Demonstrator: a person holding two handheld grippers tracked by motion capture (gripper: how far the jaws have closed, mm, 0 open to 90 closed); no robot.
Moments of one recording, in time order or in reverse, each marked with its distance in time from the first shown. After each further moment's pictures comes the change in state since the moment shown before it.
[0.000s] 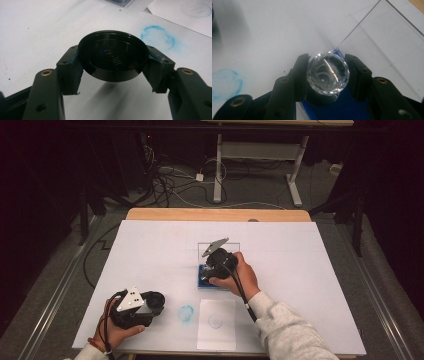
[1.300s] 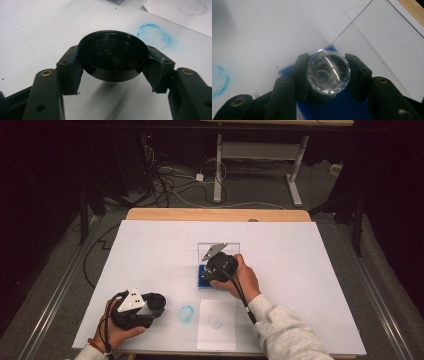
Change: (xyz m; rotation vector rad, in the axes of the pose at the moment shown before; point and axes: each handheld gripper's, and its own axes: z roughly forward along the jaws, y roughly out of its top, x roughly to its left) left arm -0.002 0.000 0.001 0.010 -0.018 0.000; right arm 0.005 -0.007 0.002 -0.003 -0.068 -0.031
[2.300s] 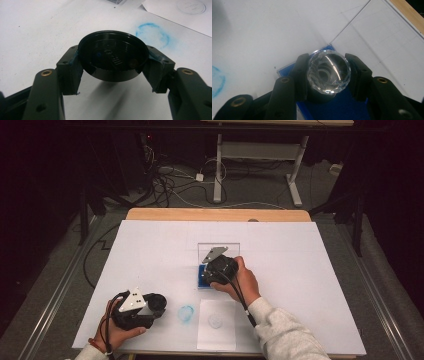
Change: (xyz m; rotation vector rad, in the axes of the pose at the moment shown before) left arm -0.001 0.001 0.002 0.010 -0.007 0.003; right arm 0.007 -0.004 0.000 -0.020 -0.044 -0.007
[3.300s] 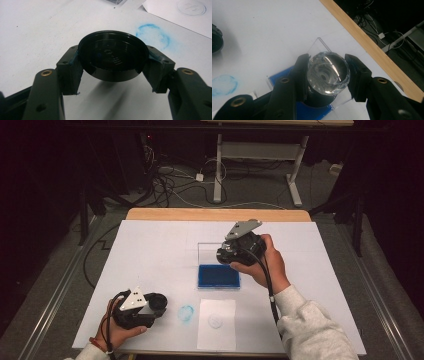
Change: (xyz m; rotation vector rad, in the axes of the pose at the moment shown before) left arm 0.001 0.002 0.002 0.003 -0.007 -0.008; right arm -0.044 0.022 -0.103 -0.127 -0.061 0.004
